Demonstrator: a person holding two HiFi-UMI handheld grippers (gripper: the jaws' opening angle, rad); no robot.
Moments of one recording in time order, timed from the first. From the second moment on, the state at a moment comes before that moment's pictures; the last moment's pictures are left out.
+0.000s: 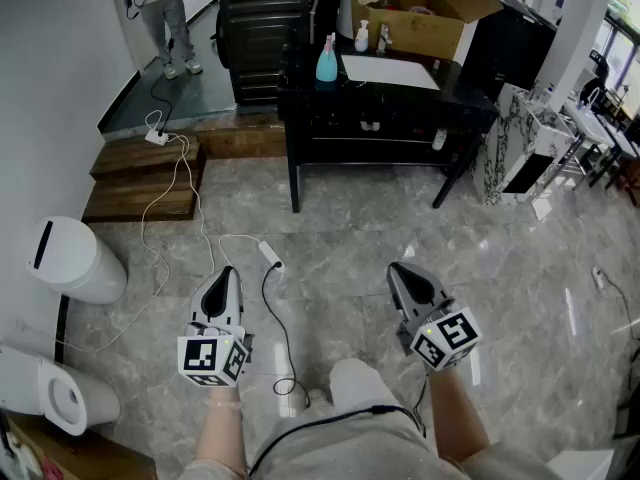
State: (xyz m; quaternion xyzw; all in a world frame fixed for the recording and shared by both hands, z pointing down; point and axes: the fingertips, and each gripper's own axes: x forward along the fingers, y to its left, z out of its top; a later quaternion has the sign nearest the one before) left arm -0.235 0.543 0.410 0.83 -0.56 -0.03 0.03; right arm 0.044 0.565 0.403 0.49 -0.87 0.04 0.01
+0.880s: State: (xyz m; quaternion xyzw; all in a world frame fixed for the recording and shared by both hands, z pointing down) left arm -0.192 0.402 0.418 0.83 -0.55 -0.03 0.05; right arm 0.095 0.423 0.431 0.49 -0.87 0.06 0.01
